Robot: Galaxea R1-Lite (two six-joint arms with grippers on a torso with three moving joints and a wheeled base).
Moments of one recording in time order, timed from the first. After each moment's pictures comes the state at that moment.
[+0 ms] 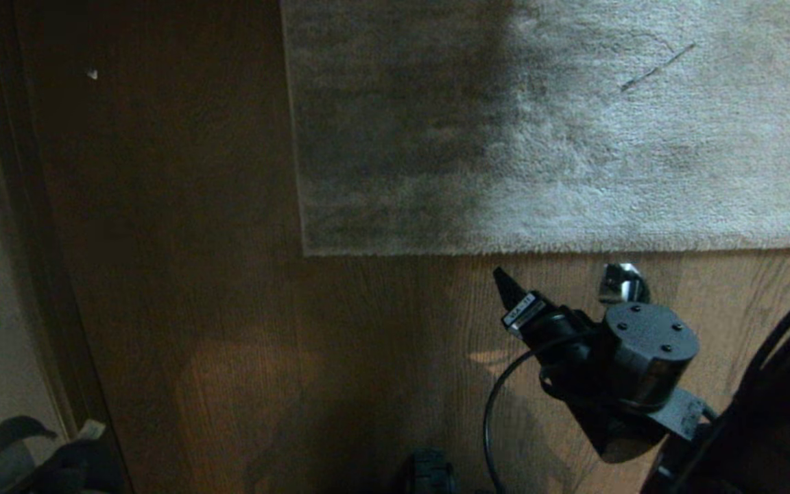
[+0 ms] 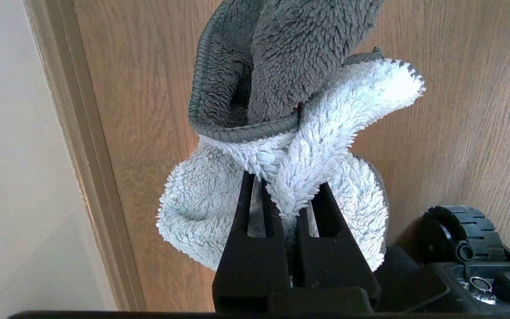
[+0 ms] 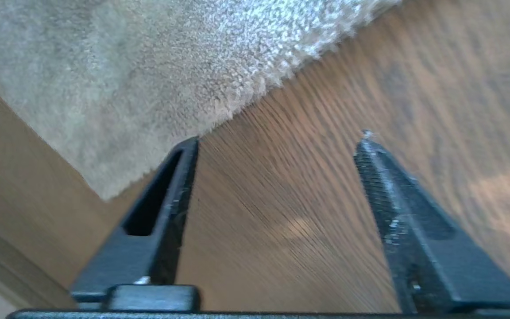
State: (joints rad) left arm -0.01 0.00 0.00 0.00 -0.01 -0.02; right arm 0.74 1.98 -0.49 -1.52 -0.55 0.71
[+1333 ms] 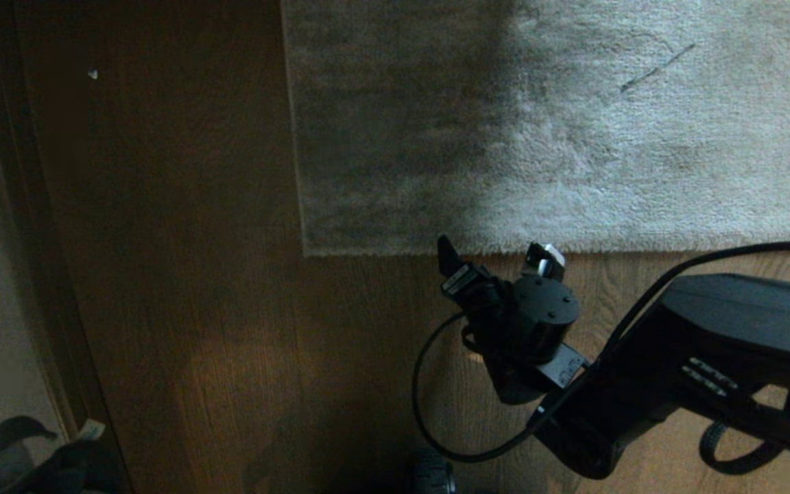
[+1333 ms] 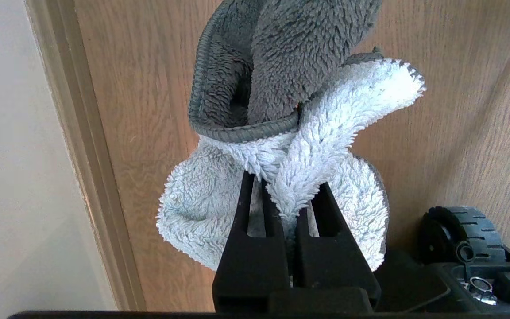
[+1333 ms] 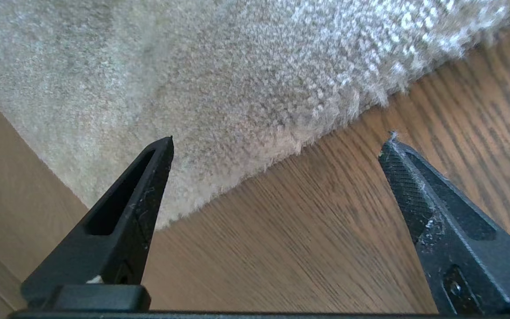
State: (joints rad) left arm -0.01 0.00 0.00 0.00 -0.01 -0.02; right arm 0.76 2.23 -0.89 -1.52 -0.56 0.68
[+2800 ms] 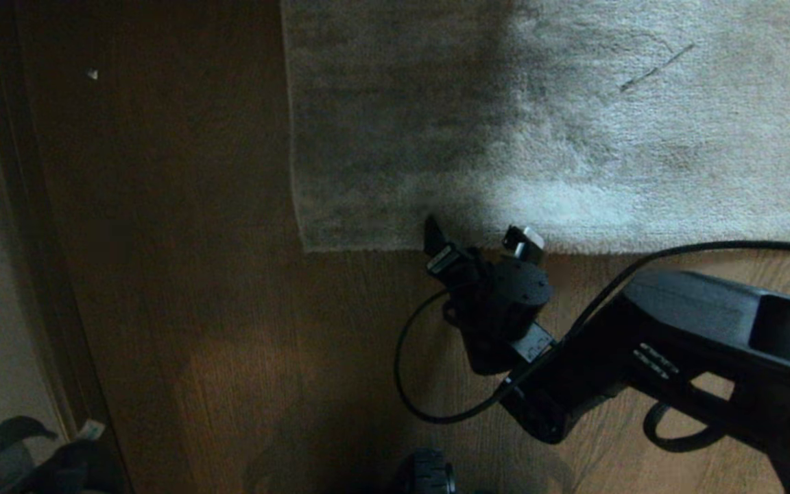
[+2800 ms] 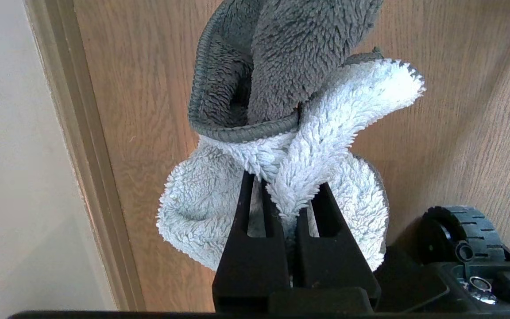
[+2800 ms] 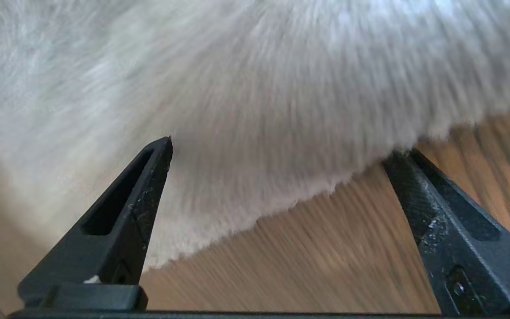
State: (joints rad) left arm -0.01 0.00 0.00 0.00 -0.01 -0.02; right arm 0.72 2.32 -1.11 -1.52 -0.57 0.58
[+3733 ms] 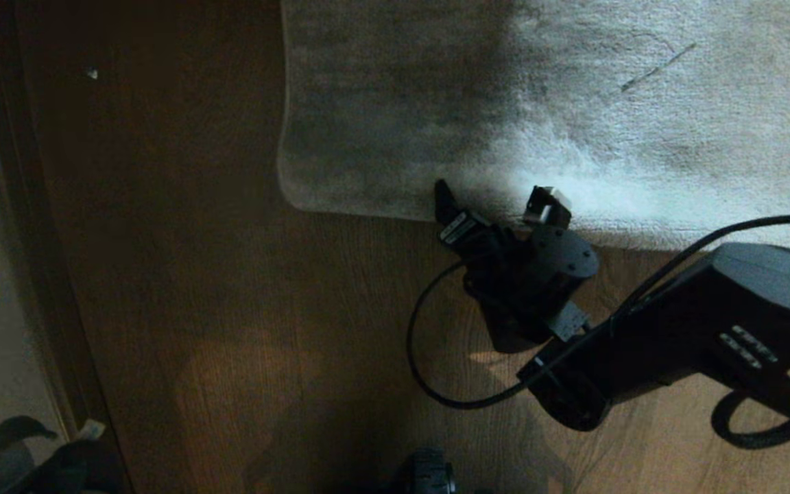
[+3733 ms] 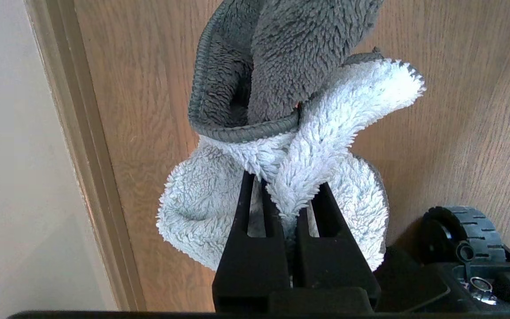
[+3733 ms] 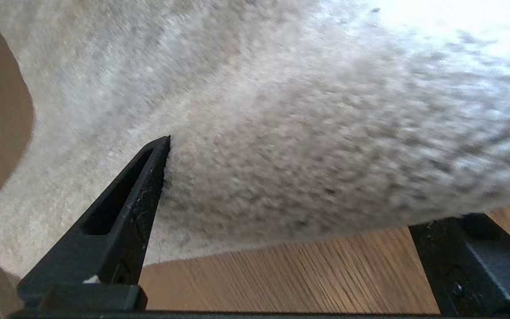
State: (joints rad) left arm -0.01 0.00 0.00 0.00 -0.01 -0.02; right arm 0.72 2.17 -1.05 -1.51 -0.54 0.47
